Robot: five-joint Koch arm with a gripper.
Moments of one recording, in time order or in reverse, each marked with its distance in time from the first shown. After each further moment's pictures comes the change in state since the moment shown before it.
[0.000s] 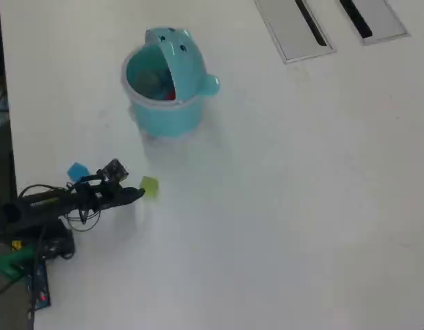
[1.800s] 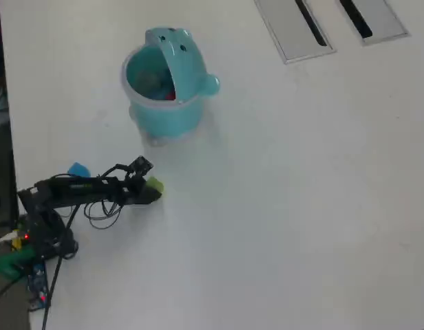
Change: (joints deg) arm 1.9 -28.1 -14.4 -1.0 -7.2
